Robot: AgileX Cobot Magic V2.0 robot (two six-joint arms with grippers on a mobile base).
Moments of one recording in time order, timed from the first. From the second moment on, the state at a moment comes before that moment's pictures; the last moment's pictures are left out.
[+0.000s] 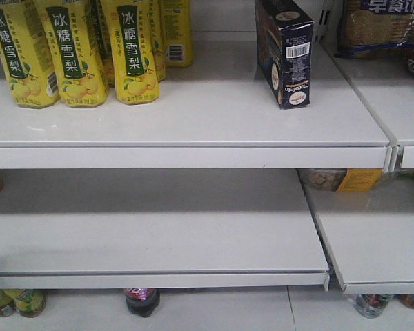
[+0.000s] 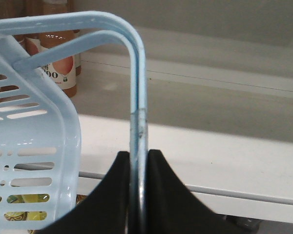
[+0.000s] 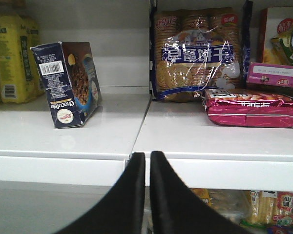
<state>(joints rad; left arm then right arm) 0.04 -0.01 0.03 0.13 0.32 -0.30 0.52 0.27 -0.41 -1.24 0.47 1.20</state>
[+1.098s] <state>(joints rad) 0.04 -0.01 0.03 0.13 0.32 -0.30 0.15 0.20 -0.26 -1.06 0.11 1.15</state>
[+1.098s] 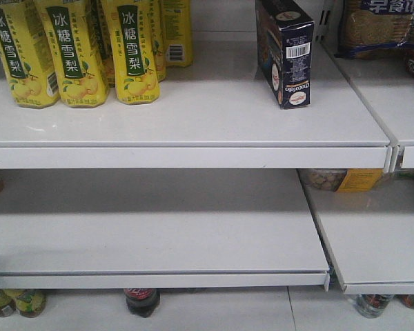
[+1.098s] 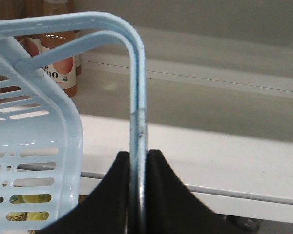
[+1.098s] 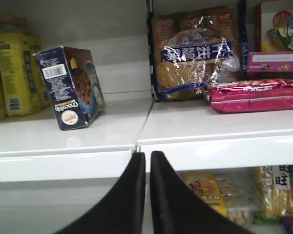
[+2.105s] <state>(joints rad) 0.04 -0.01 0.03 0.13 0.32 -0.30 -0.09 -0.01 0.01 -0.03 0.13 0.09</state>
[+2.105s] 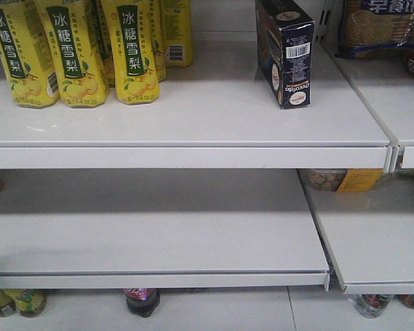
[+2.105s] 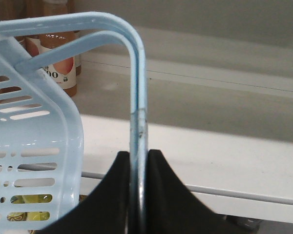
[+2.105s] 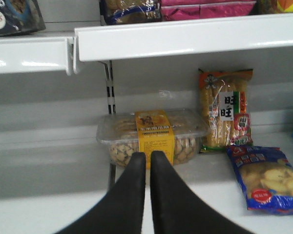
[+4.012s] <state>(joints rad) 0.04 -0.01 0.03 0.13 0.32 -0.30 -0.10 -0.01 0.03 -0.04 0.13 0.07</state>
